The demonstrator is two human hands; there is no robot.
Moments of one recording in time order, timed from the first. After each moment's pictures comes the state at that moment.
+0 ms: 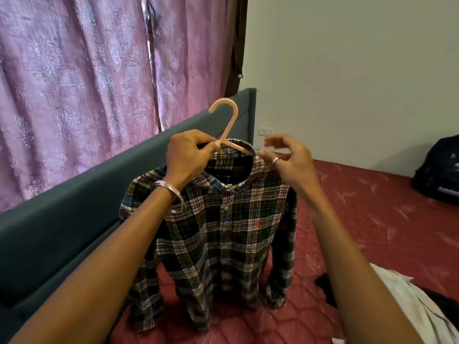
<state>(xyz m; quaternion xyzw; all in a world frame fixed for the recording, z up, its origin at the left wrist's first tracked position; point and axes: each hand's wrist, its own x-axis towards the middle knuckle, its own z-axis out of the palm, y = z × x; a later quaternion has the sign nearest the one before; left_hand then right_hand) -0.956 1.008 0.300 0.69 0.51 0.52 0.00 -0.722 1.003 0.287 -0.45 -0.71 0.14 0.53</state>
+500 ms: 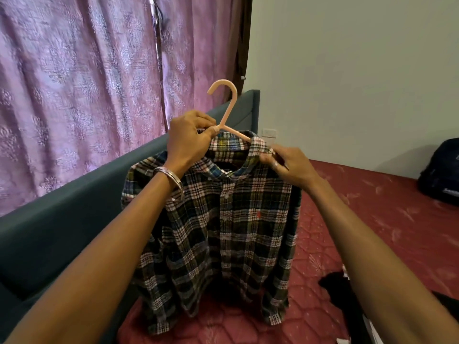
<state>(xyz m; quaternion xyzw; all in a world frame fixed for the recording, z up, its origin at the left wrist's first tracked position) -0.962 1.004 0.326 0.69 0.48 0.54 -0.03 -0.703 1.039 0.268 -0.42 -0.84 0.02 0.35</state>
